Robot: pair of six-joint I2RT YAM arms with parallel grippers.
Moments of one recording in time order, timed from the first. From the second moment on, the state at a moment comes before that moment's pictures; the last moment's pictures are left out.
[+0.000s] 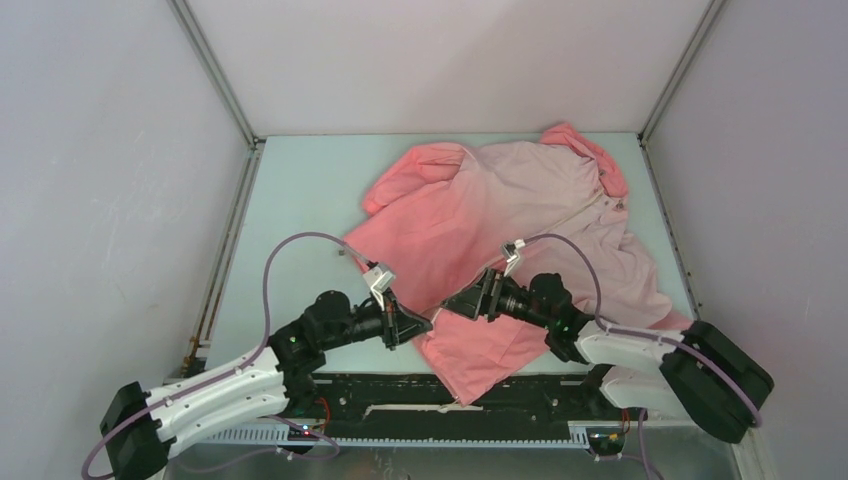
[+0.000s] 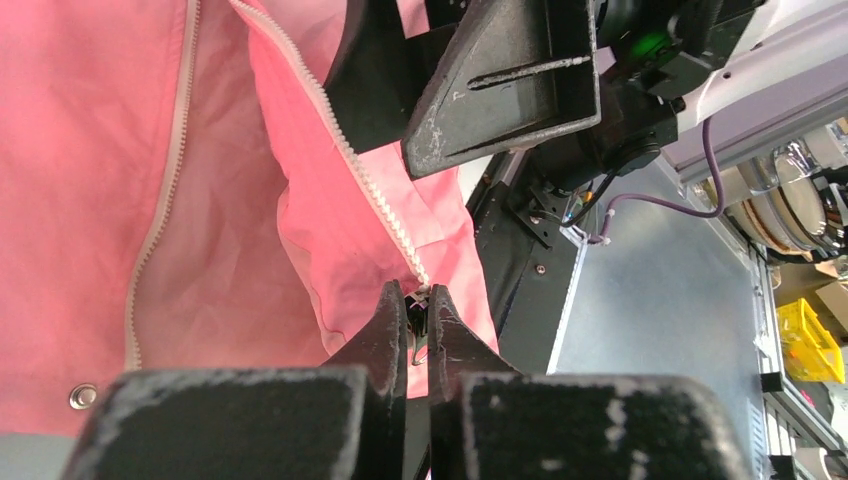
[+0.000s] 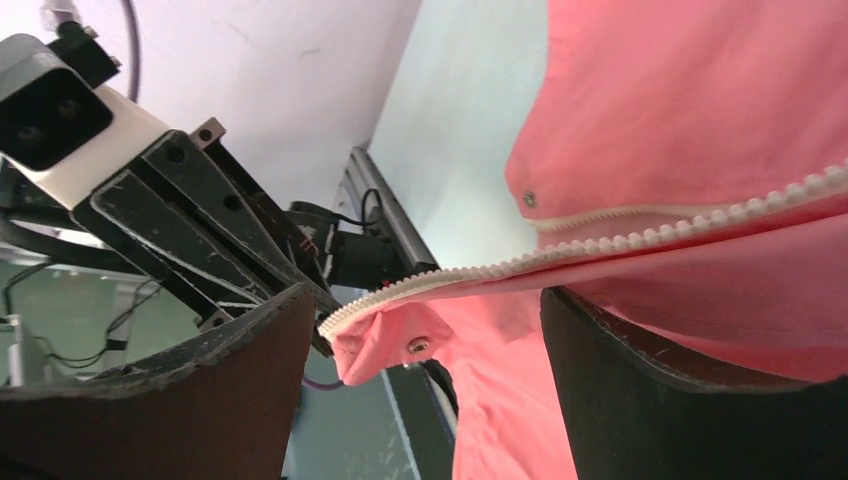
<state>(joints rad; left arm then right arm) -0.94 0.64 0.28 0.17 0.26 -0.55 0.78 1.13 0.24 0.72 -0.37 1.01</state>
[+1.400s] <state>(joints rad) -0.94 0.70 0.22 0.34 0.29 -0.63 0.90 1.50 0.19 1.42 -0.39 1.18</state>
